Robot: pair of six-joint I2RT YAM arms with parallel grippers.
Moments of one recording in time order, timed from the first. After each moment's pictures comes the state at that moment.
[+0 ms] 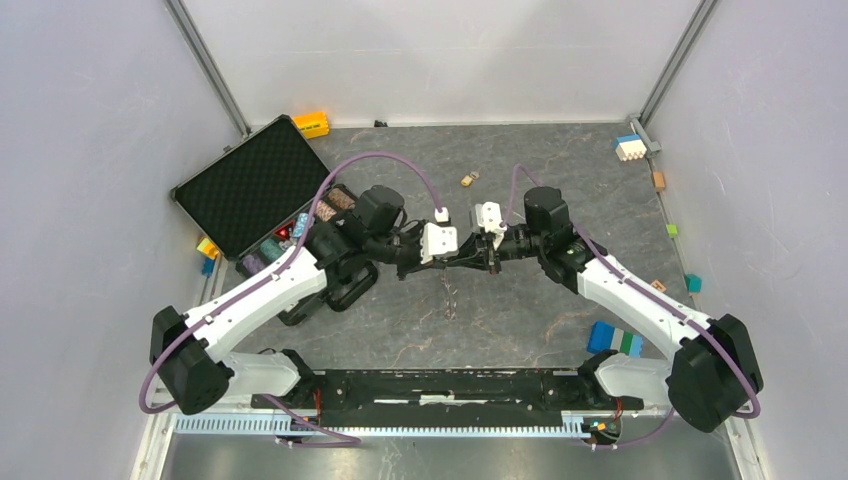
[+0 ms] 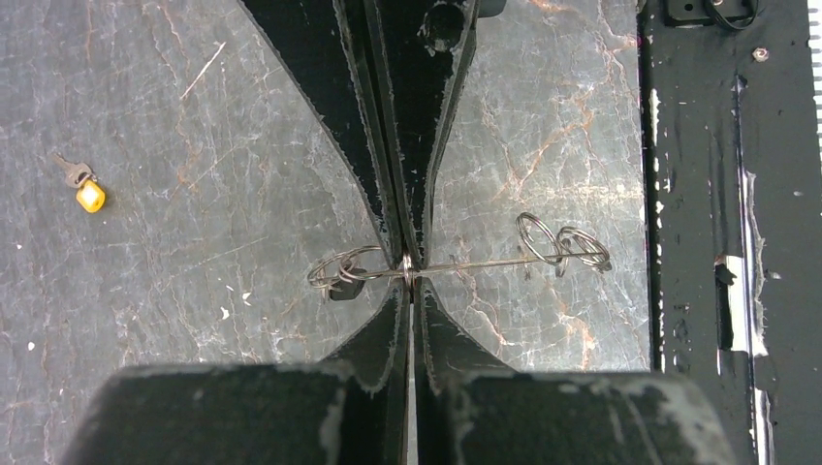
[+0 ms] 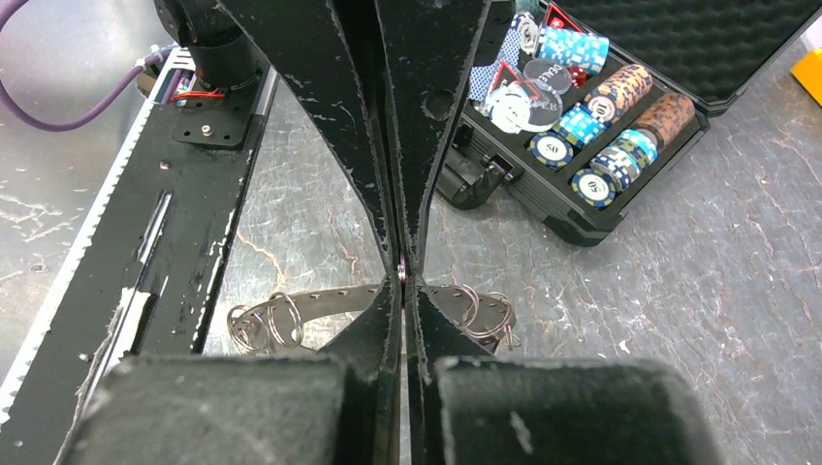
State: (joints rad) left arm -0.79 1.26 1.11 -0.52 0.53 0.60; right arm 0.56 1.21 0.80 0.05 -1.02 -0.42
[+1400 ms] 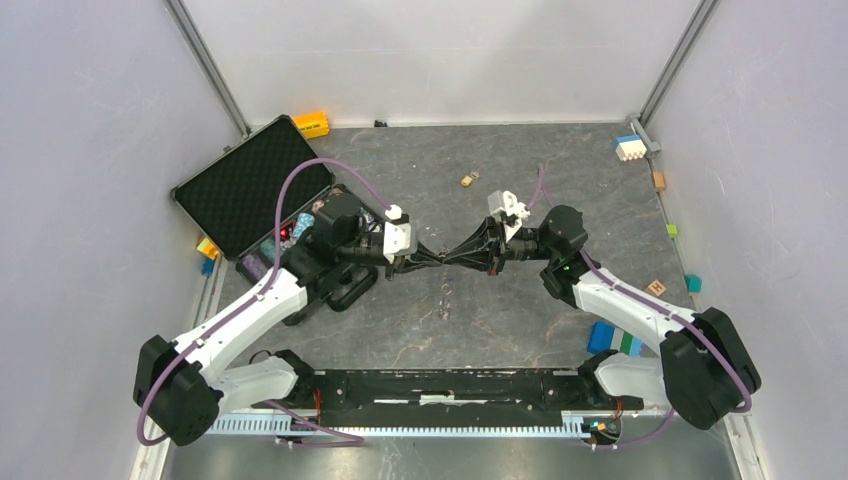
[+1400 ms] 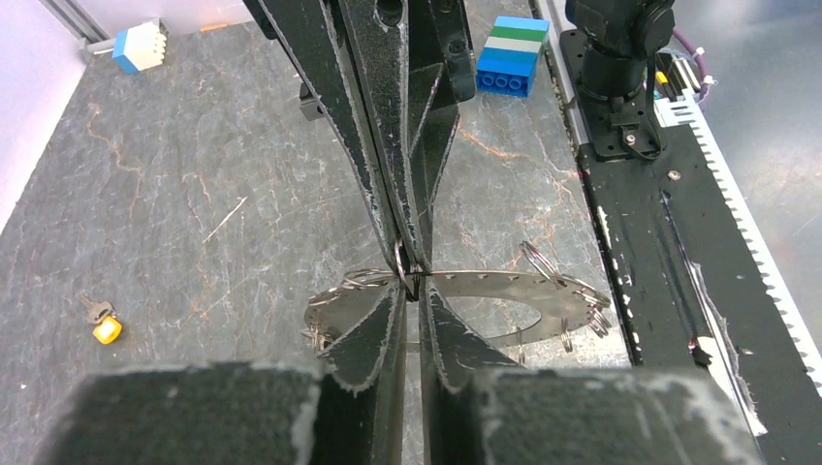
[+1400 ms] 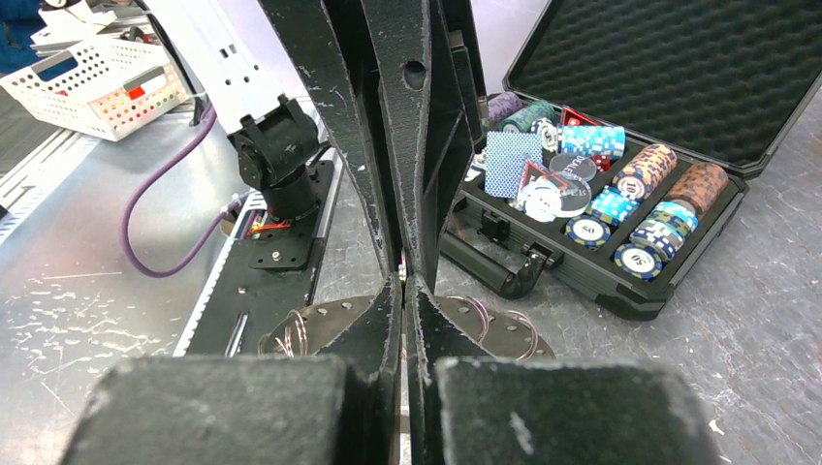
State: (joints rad) left arm -0.63 1.10 0.83 -0.03 0.92 0.46; right arm 0.54 1.23 0.61 0.77 -1.05 0.22
